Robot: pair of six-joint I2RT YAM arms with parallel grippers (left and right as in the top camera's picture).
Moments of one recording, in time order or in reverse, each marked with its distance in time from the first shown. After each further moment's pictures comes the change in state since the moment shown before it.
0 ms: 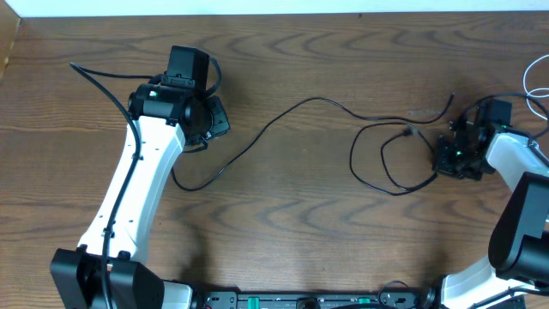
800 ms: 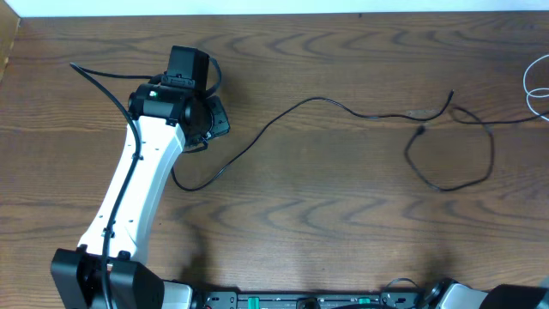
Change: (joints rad) left arm 0.000 0.000 0.000 -0.002 0.000 0.001; right arm -0.320 -0.354 0.544 -0.111 0.063 0.391
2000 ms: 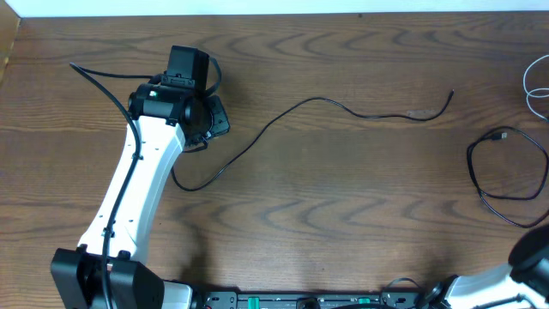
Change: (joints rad) left arm 0.000 0.000 0.000 0.006 0.000 -0.001; right arm -0.042 0.343 0.135 -0.386 -0.067 -0.135
